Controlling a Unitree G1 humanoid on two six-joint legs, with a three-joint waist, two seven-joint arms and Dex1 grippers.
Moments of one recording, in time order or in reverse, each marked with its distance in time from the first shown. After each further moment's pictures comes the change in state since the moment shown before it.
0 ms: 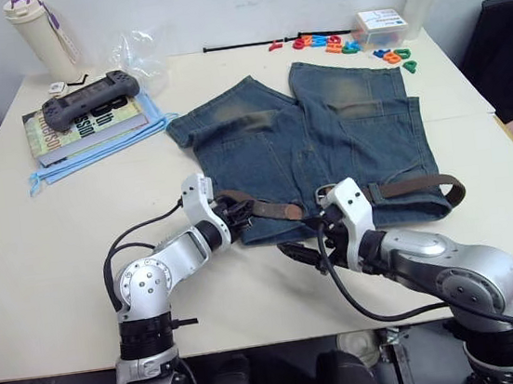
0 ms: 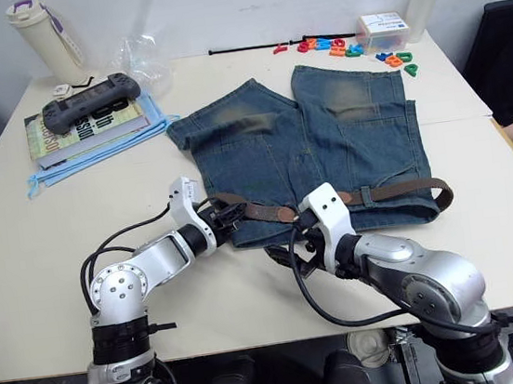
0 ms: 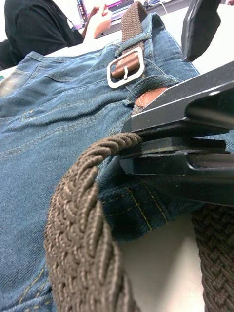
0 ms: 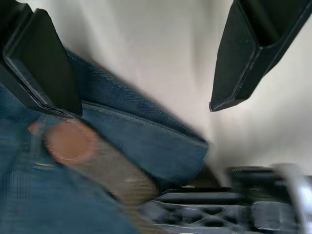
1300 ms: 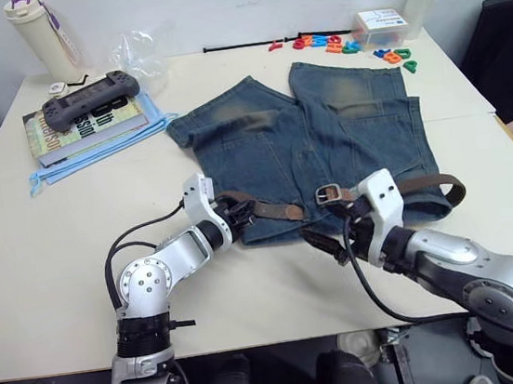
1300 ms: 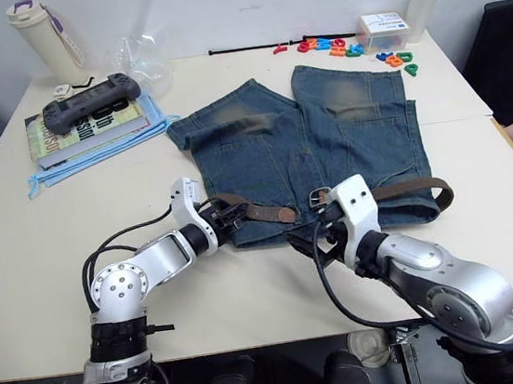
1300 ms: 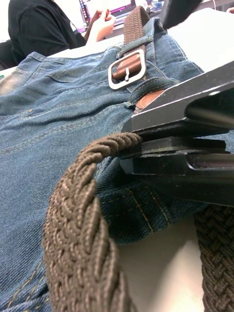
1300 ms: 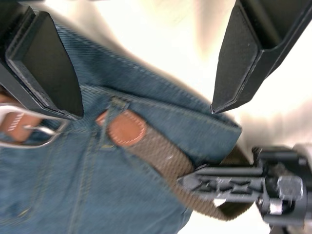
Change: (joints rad) left arm 0.000 0.039 -0.055 0.038 -0.099 -0.064 0.056; right arm 0.095 -0.110 -0.033 -0.093 0.093 -0.128 -0.052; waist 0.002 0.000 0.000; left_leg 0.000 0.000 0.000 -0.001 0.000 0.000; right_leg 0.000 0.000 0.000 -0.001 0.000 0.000
